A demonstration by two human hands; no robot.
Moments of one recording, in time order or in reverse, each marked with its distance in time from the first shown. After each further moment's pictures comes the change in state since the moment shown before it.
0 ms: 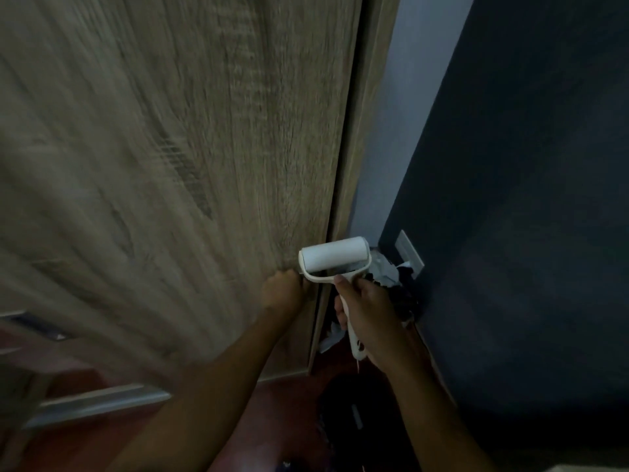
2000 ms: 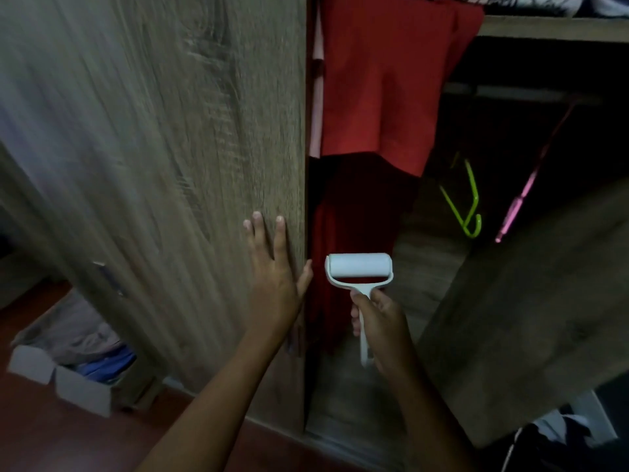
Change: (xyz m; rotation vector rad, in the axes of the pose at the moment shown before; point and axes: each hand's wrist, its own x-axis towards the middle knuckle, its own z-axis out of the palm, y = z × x) left_hand -0.065 -0.253 -0.257 -0.062 1.045 -0.030; right_hand 0.023 -0.075 0.297 0.089 -0.367 -0.197
